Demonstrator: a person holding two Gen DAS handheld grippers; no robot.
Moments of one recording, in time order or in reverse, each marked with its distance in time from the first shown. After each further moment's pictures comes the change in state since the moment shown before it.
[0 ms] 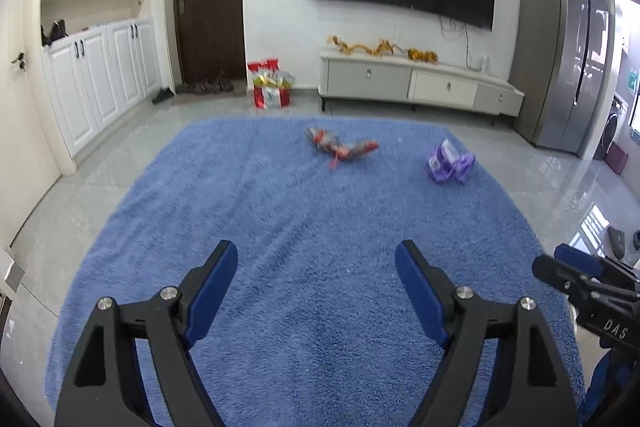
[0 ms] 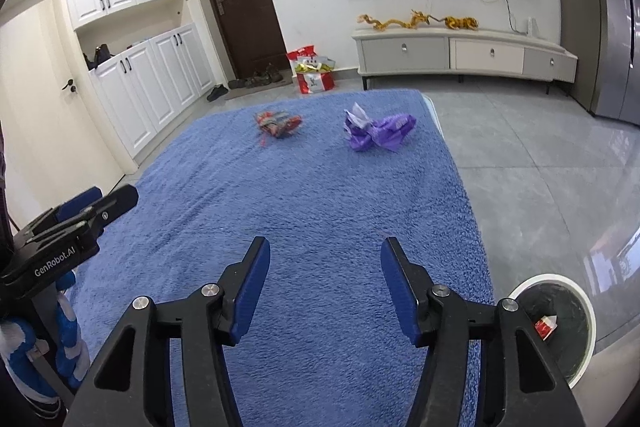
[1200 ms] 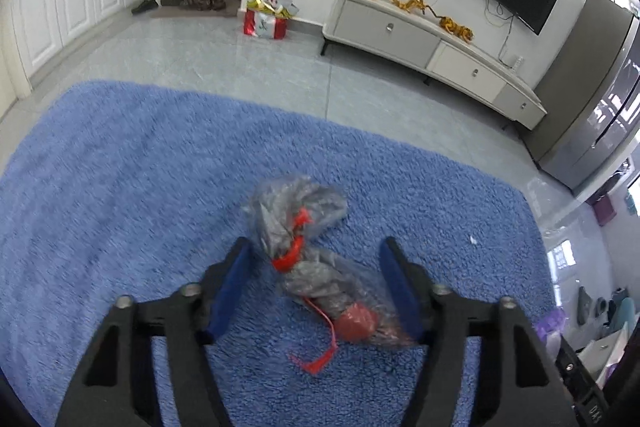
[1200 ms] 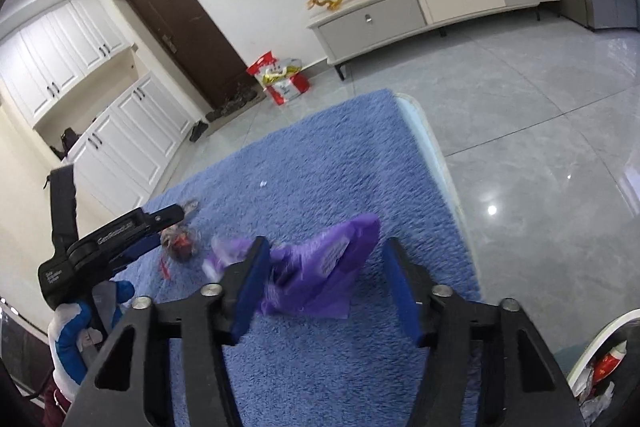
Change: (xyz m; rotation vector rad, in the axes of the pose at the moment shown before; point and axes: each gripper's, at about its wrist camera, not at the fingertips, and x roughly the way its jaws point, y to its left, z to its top) left arm 0.273 0.009 0.124 -0.232 0.255 -0.113; right arm 0.191 -0.095 0.119 0.284 0.030 0.090
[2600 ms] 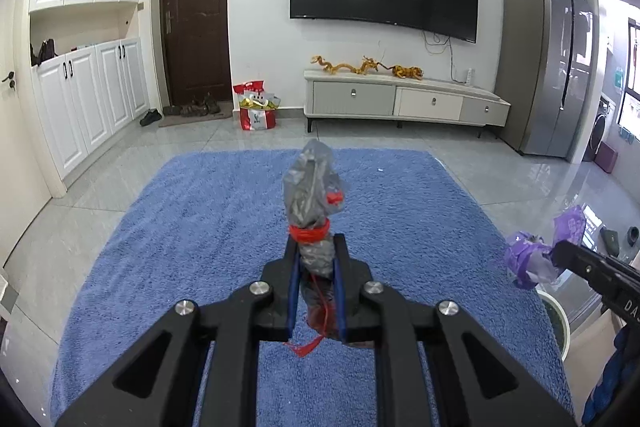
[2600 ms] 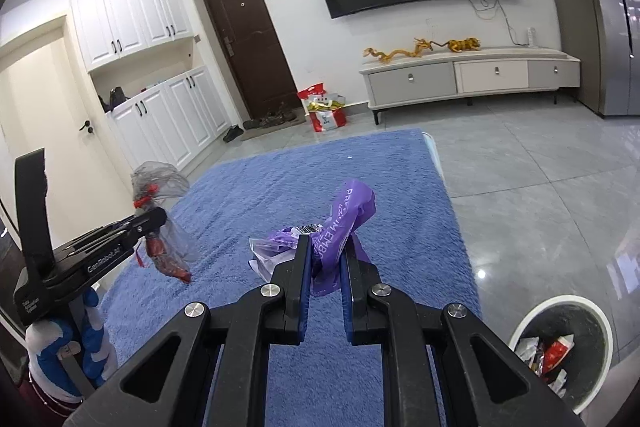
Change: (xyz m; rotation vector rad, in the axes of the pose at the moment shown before) left arm -0.258 -0.022 -0.175 0.281 -0.342 0.073; right arm -0.209 0.061 -0.120 -0.239 -0.173 0.016
